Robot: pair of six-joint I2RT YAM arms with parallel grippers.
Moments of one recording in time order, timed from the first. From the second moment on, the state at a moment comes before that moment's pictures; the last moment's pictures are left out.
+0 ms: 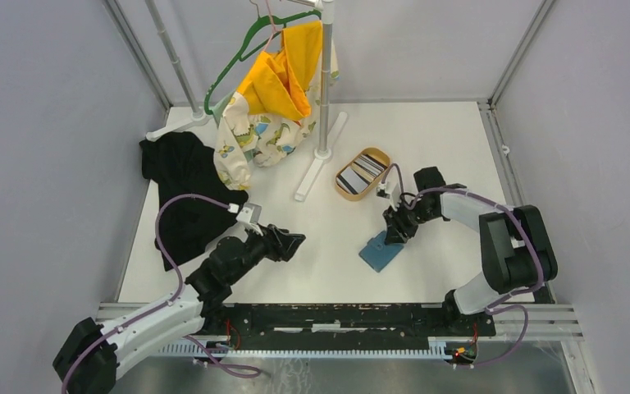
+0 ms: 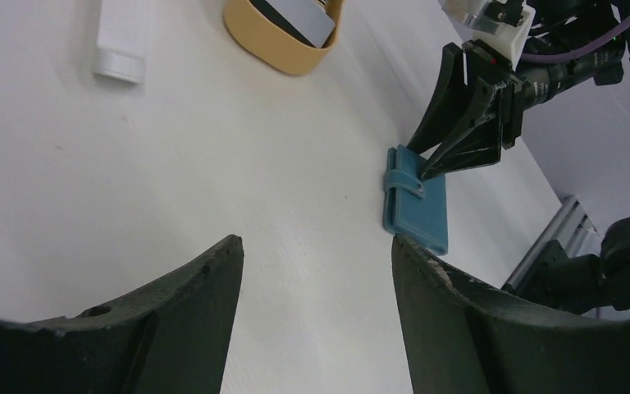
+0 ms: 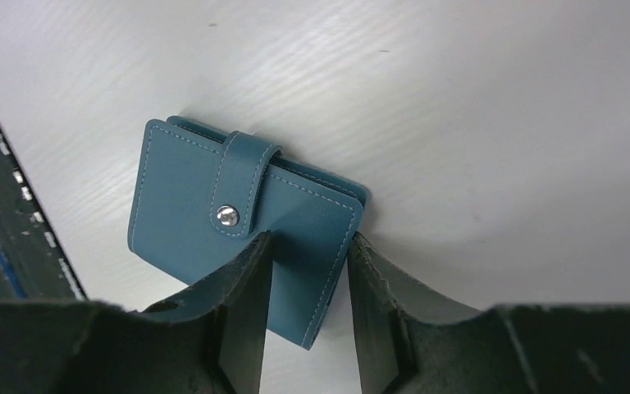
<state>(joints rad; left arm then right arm) -0.76 0.62 0.09 0.37 -0.07 -0.58 0.16 1.59 0.79 -0.53 -0.71 -0.68</state>
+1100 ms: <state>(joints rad) -1.29 1.65 0.46 0.66 -0.39 -1.30 0.31 1.07 0.49 -0.47 -0.78 -1.30</state>
